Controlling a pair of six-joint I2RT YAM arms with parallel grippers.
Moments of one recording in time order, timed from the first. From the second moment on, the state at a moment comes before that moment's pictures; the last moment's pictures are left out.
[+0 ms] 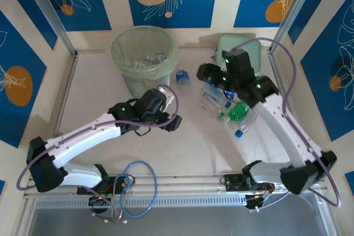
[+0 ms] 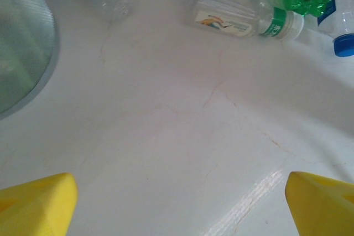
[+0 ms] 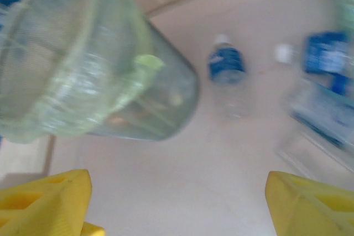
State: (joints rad) left arm -0.94 1.31 1.14 -0.66 -0.10 -0.29; right arm 0.46 1.22 1.39 -0.83 0.00 0.70
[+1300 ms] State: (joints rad) left arm -1.23 2.33 1.92 -0.34 -0.03 -0.13; right arm -0.38 0.82 0.87 -1.15 -0.23 0.80
